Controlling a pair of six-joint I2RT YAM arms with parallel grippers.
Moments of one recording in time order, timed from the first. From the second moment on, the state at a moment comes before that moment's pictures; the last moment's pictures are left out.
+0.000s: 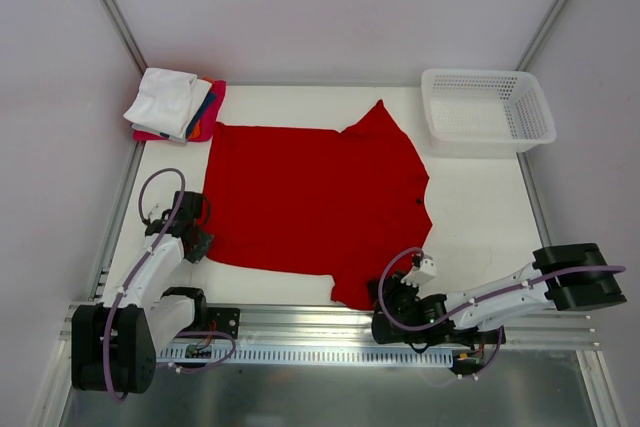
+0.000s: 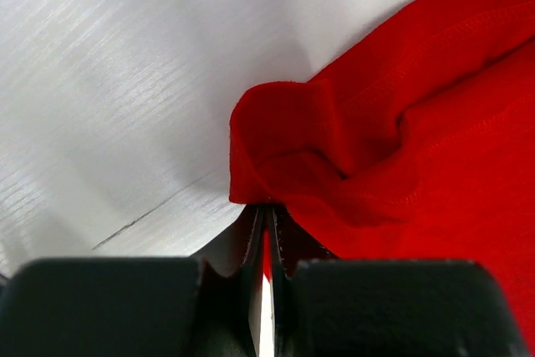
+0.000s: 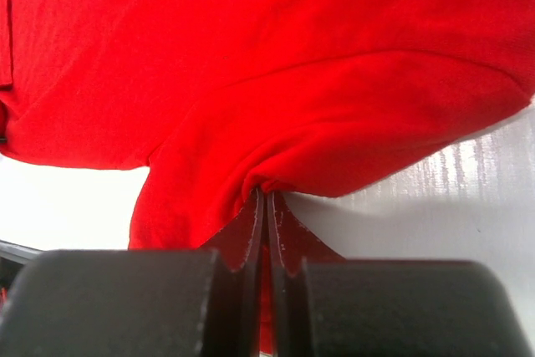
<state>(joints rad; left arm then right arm) -0.03 0.98 0.44 -0.71 -0.29 -1.02 1.76 1.10 0.20 -0.33 1.01 1.94</state>
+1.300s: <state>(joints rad) -0.03 0.61 0.33 -0.56 -0.13 -0.88 1.52 1.29 0.87 -1.15 1.03 1.62</state>
